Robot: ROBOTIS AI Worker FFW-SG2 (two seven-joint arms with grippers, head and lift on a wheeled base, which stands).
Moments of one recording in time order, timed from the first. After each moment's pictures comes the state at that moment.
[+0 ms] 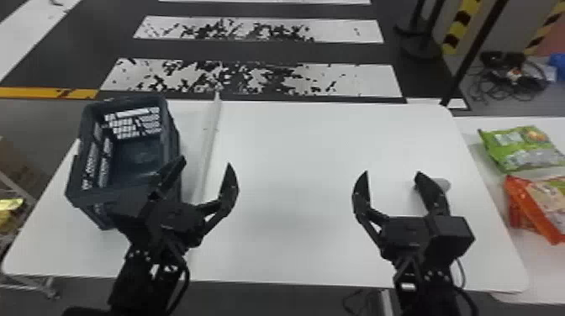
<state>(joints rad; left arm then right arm) 0.46 0.11 -0.08 -1.88 0.08 -0.12 -0.09 0.49 -0.06 0.20 -1.88 0.05 -0.12 -0.22</state>
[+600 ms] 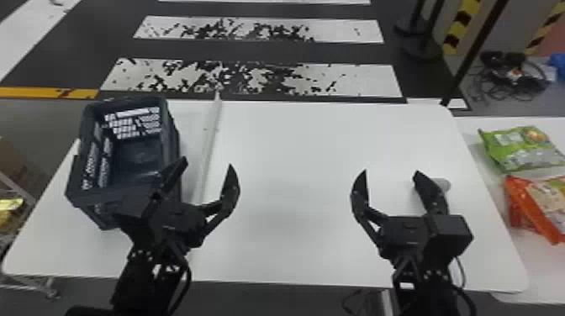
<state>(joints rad) 0.46 0.11 -0.09 -1.87 0.08 -0.12 -0.09 0.49 -0.06 0.20 -1.88 0.05 -0.12 -0.22</state>
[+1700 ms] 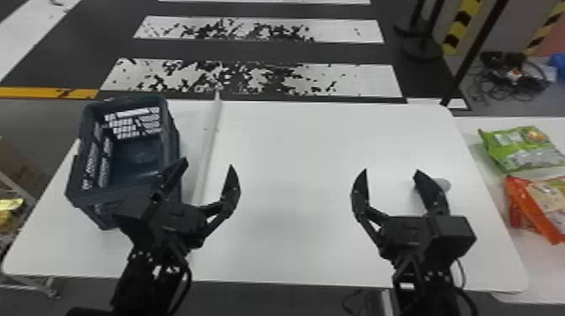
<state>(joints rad) 0.46 0.11 -0.09 -1.88 0.08 -0.12 -0.09 0.50 -0.06 0.20 -1.90 0.05 -0.12 -0.22</state>
